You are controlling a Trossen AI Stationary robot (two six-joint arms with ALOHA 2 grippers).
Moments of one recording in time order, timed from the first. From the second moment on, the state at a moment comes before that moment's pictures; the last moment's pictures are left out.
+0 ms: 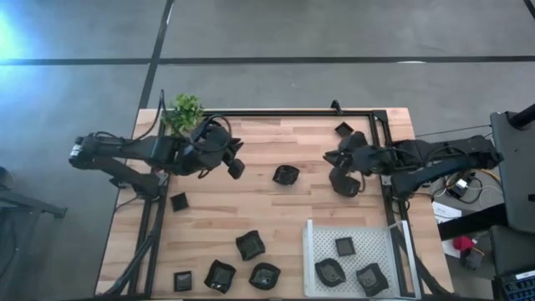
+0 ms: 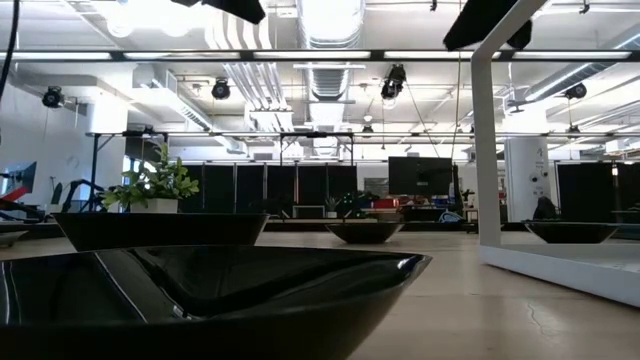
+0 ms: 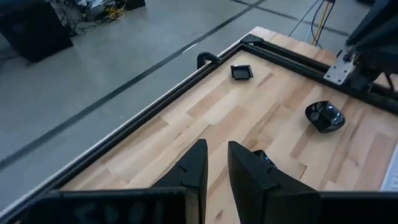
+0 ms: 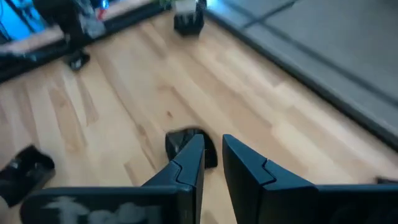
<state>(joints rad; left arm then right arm) -0.13 1.24 1.35 -0.74 -0.72 -0.52 0.13 1.02 1.02 -0.71 0.50 0.56</state>
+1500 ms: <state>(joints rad) -0.15 1.20 1.29 -0.67 -0.72 -0.51 -0.19 1.50 0.63 0.07 0.04 0.21</state>
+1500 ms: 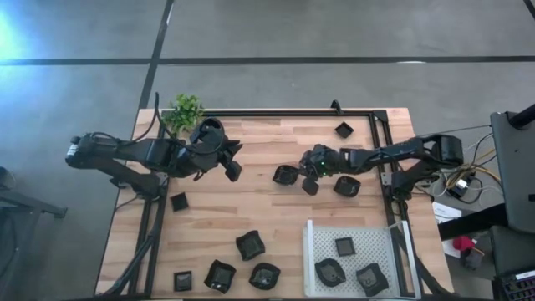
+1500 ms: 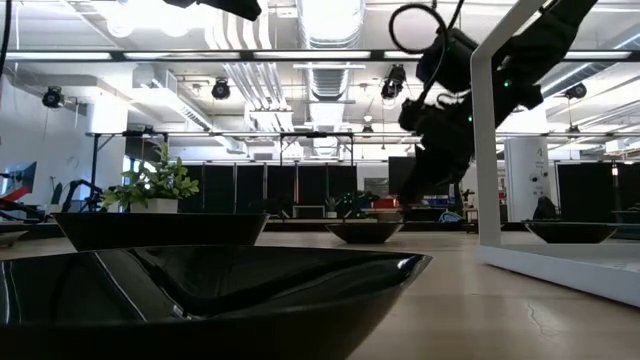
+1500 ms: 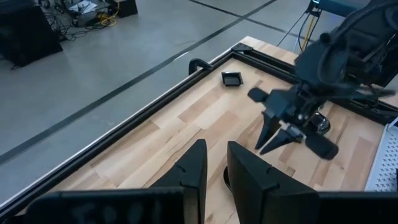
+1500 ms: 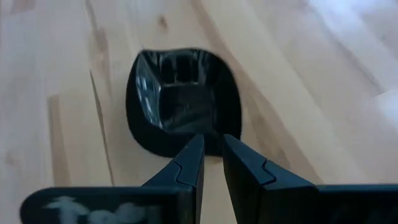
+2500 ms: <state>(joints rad) -0.15 1.20 1.29 -0.67 -0.72 -0.50 -0.32 1.63 0.63 0.18 -0.09 0.26</state>
